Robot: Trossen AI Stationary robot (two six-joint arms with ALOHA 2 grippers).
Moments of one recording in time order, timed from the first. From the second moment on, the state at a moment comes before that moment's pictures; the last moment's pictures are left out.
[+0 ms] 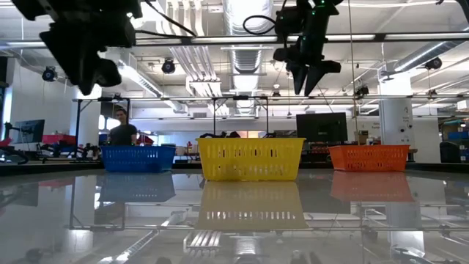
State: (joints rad) left arm 0.13 1.11 0.90 -1.03 0.34 -0.01; right arm -0.63 1.74 1.75 -1.23 0.09 0.40
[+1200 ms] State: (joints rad) left arm -0.49 1.47 0.79 -0.51 0.14 -0.77; right arm -0.63 1.74 1.78 -1.39 0.09 0.29
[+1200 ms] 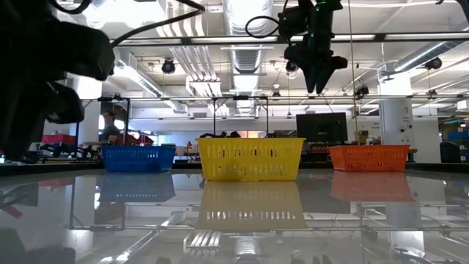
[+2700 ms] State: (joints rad) left arm -0.58 1.65 0.92 -0.56 0.05 -0.81; right arm -0.62 1.74 1.77 -1.40 0.07 0.28
